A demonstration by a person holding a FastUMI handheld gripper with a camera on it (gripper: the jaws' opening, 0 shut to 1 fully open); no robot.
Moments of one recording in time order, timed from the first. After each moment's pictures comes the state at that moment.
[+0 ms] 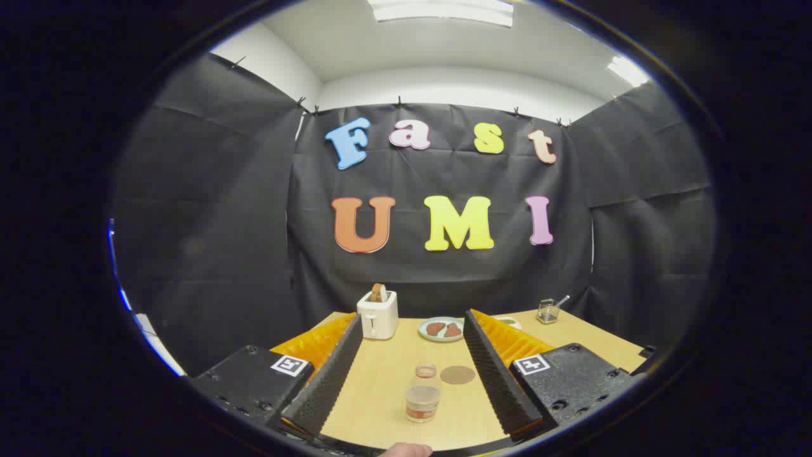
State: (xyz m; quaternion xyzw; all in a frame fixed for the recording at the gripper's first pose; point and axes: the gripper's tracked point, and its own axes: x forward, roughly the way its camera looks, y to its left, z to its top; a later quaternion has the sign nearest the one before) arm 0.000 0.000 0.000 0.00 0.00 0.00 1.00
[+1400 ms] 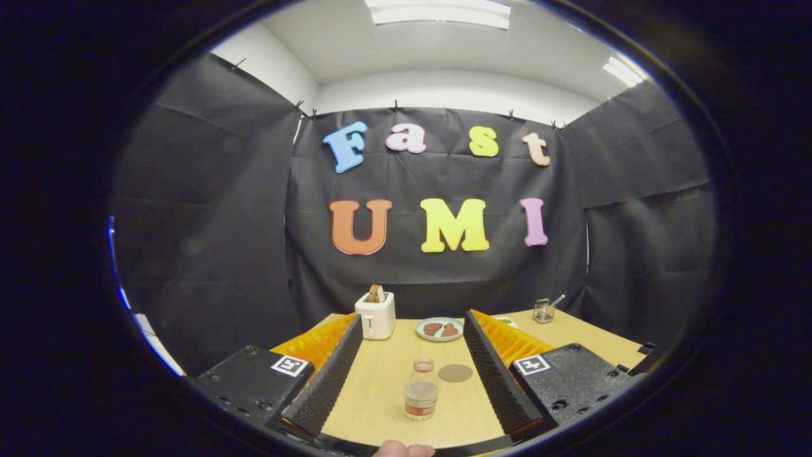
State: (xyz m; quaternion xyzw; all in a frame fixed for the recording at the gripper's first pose) arm -0.016 -0.006 -0.021 0.00 -0.01 -0.01 1.00
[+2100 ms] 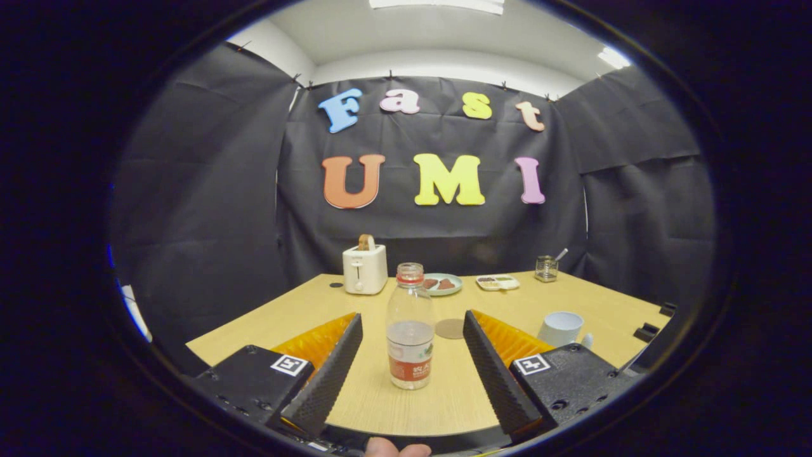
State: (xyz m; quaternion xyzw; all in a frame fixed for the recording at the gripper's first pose) arm 0.018 -0.025 -0.192 0.02 0.04 -0.02 1.00
